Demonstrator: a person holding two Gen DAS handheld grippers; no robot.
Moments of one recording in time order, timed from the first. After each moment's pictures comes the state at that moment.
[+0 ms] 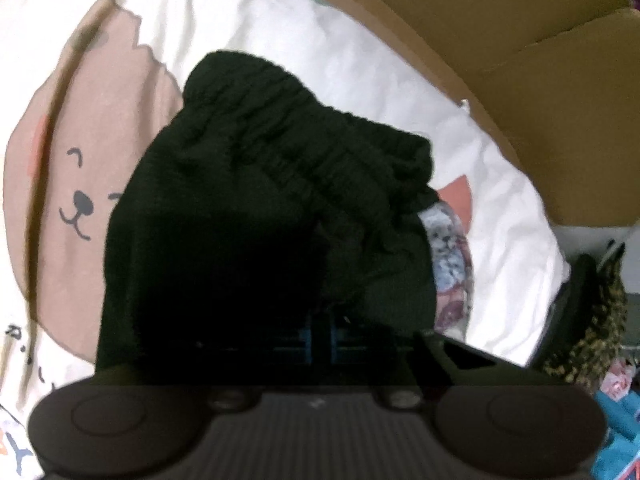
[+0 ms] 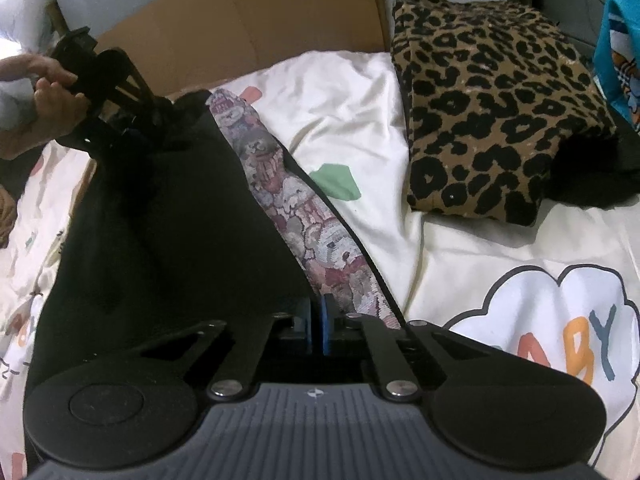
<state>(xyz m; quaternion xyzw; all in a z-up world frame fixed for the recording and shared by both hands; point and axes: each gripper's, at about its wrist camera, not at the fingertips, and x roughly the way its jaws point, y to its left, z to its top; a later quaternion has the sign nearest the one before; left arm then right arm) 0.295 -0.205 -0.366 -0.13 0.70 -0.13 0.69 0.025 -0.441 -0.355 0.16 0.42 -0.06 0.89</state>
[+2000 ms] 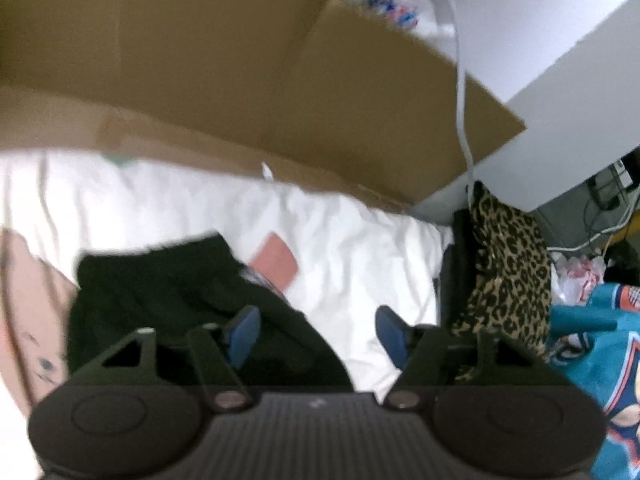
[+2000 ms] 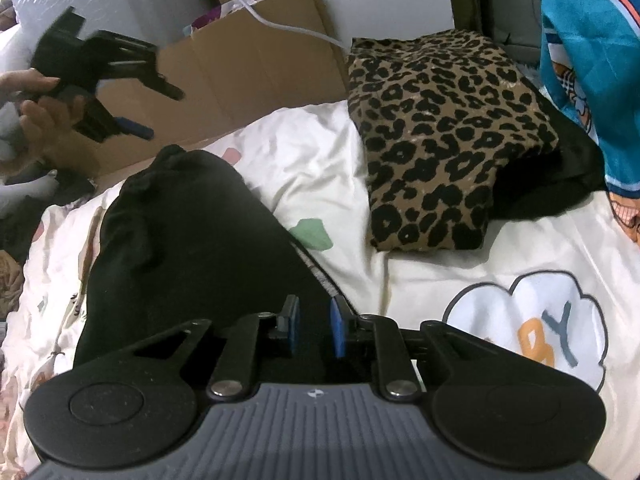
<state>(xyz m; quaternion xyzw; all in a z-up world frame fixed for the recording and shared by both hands) 0.272 -0.277 -0.256 -0.01 0.56 -0.31 0.77 0.000 -0.455 -0.319 0.21 0.37 -0.11 0.90</state>
